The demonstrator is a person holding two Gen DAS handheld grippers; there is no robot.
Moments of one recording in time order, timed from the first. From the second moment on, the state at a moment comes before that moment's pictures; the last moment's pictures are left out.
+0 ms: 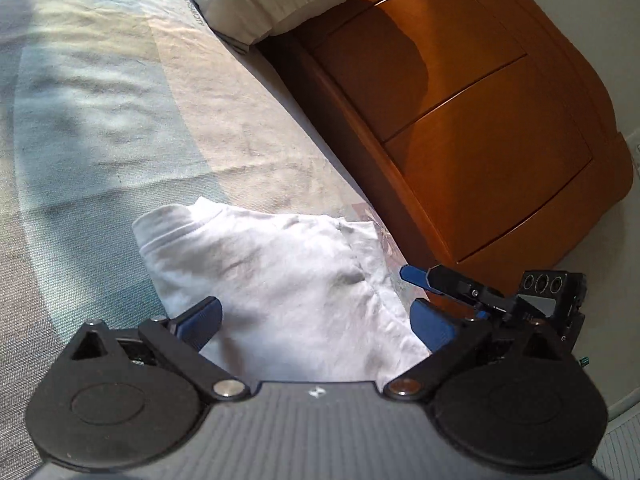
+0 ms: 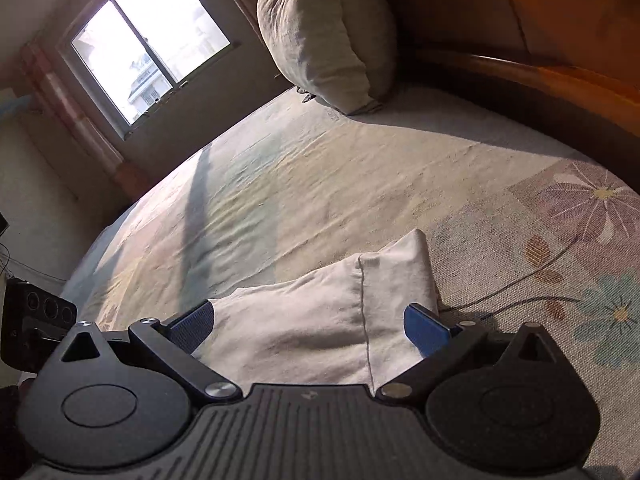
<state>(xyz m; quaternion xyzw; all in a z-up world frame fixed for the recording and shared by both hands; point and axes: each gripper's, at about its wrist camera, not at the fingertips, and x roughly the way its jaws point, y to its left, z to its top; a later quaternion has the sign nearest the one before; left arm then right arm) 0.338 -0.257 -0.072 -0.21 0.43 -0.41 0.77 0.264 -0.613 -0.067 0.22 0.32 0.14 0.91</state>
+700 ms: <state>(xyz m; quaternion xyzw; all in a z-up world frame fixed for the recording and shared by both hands) 0.186 -0.163 -0.046 0.14 0.33 -0.27 0.89 0.193 -0.602 -0.047 0.20 0.37 0.15 0.90</state>
